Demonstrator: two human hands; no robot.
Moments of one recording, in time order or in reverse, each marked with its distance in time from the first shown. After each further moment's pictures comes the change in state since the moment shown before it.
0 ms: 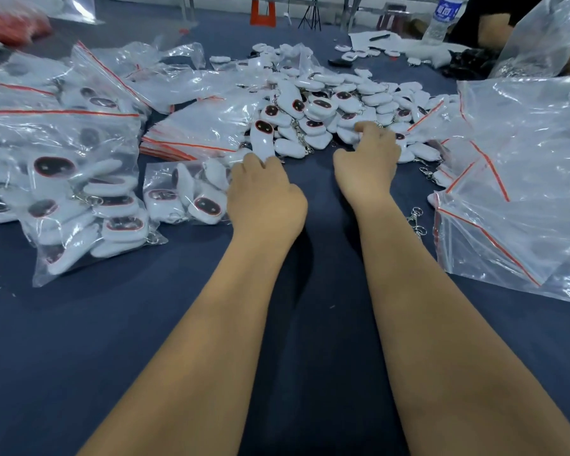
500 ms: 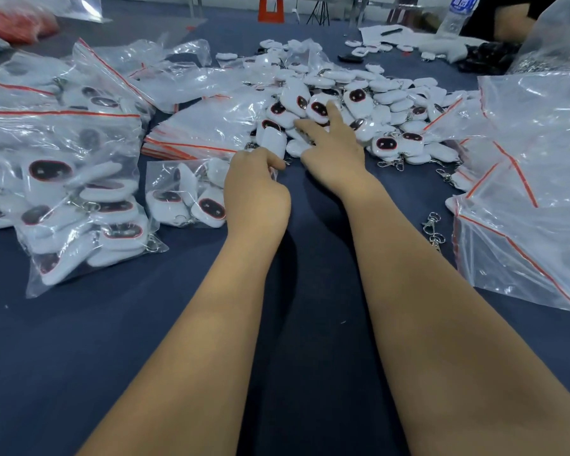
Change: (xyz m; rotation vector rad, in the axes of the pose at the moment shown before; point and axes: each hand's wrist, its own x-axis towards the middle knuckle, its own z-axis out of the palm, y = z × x) left_hand 0.018 -0.019 0.004 -0.446 0.085 -0.105; right_hand 0.021 -0.016 0.037 -0.173 -0.370 -0.285
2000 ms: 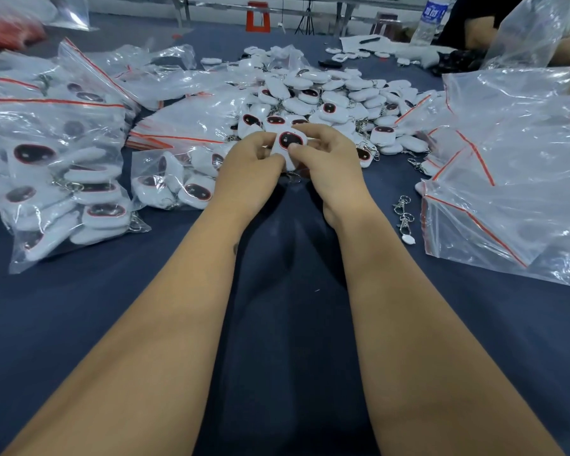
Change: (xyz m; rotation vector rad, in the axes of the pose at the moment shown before) left_hand -0.001 0.005 0.002 -0.363 -0.236 0.022; right_hand -0.076 -0.011 -0.014 1.039 0.161 0.094
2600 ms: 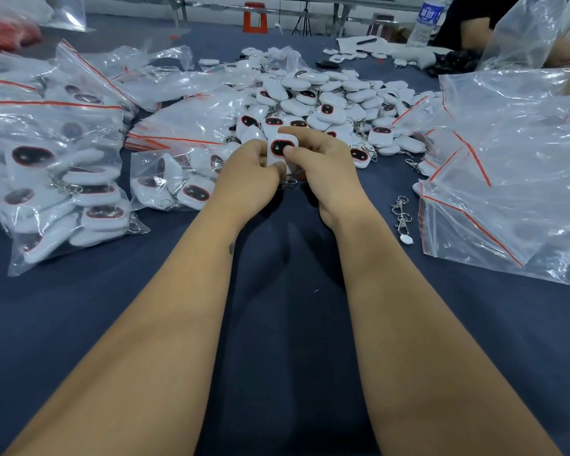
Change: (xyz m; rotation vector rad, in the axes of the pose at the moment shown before) left_hand 0.003 -0.002 -0.002 0.159 -0.055 0.001; right_hand 0.001 0.001 0.003 -0.040 -0.059 0.006
